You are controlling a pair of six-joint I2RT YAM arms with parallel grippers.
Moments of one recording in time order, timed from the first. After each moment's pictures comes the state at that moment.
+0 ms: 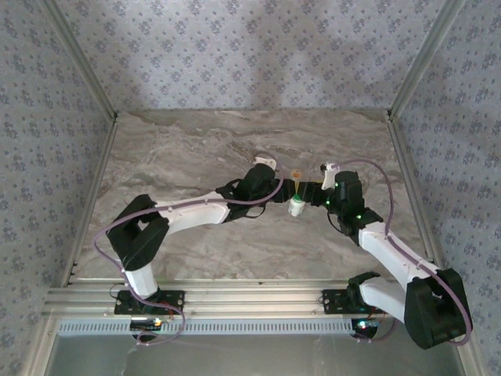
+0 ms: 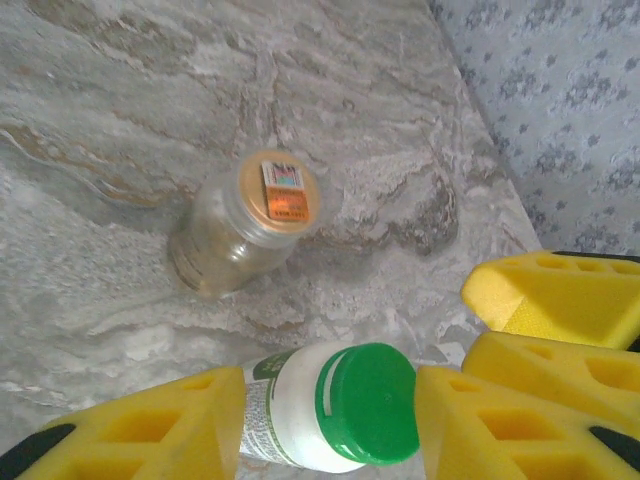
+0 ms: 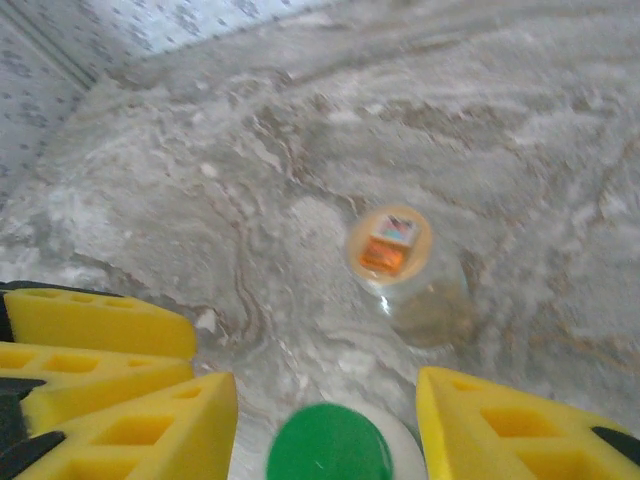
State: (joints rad) left arm -0.95 1.74 1.14 0.10 -0.05 -0.76; right arm 0.32 1.07 0.53 0.09 -0.24 0.35
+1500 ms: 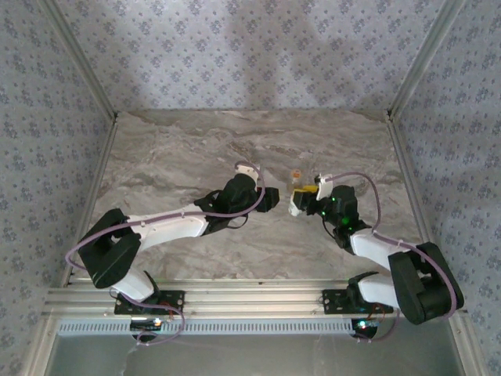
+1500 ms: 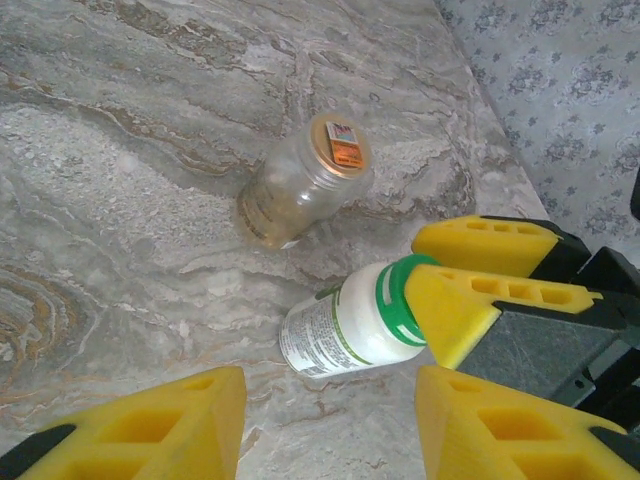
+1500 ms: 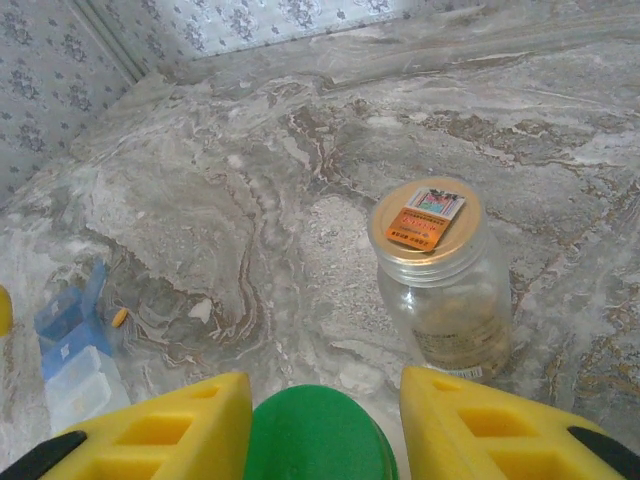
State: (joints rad) left arm -0.95 1.55 0.91 0.14 -0.07 -0.73; right arm 0.31 1.24 0.31 0.59 -0.30 0.27
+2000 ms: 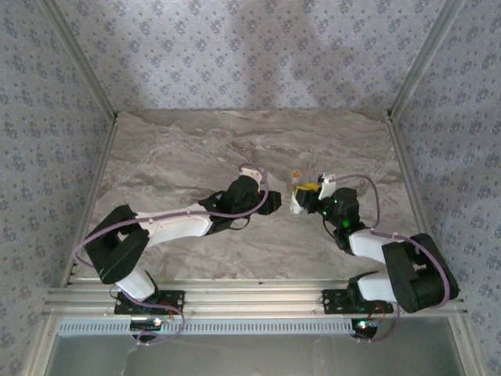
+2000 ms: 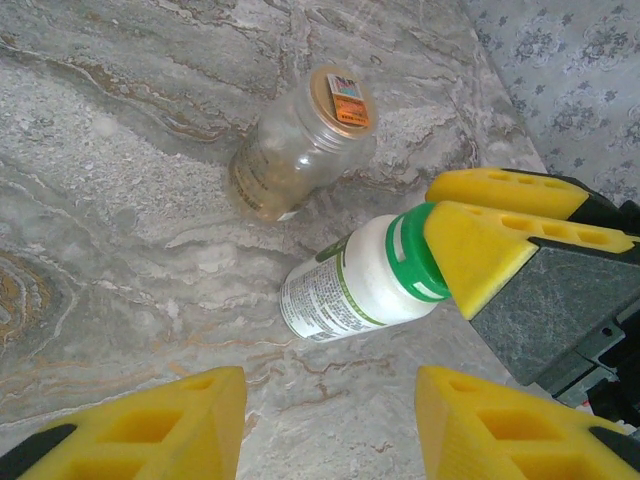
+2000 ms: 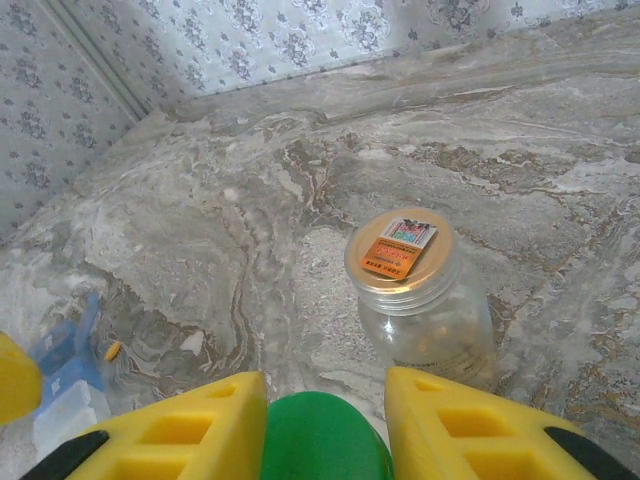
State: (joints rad) left arm -0.95 1.60 0.91 0.15 -0.04 -0.73; right arm 0.28 1.31 0.26 0.79 -0.30 0.31
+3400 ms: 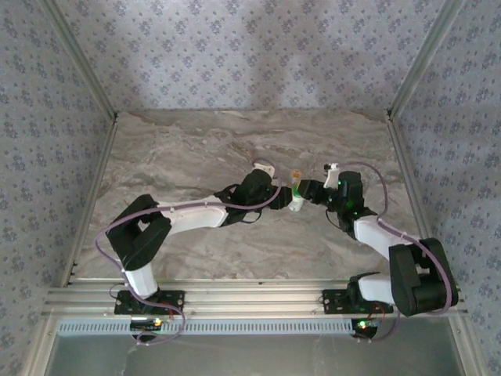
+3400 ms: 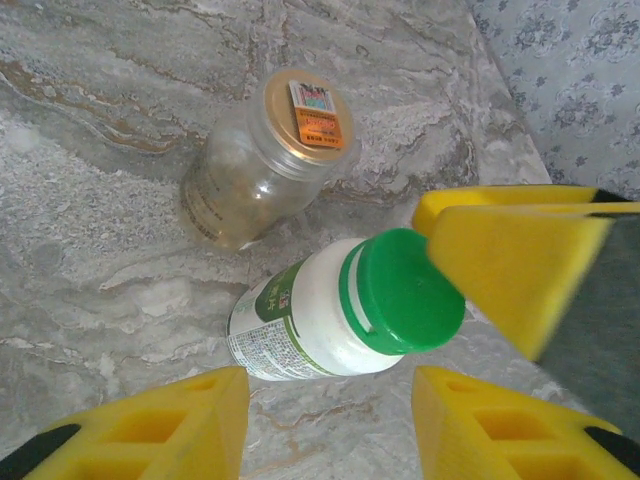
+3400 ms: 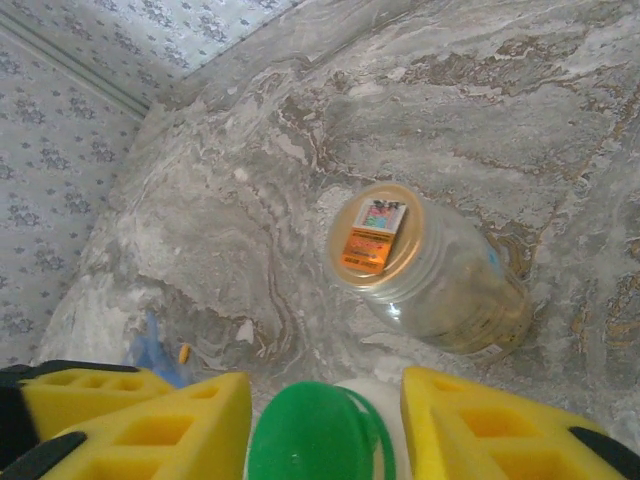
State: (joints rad) left arm -0.95 1.77 1.07 0.15 0.00 -0.74; right arm 0.20 1.26 0.47 0.34 -0.47 0.53
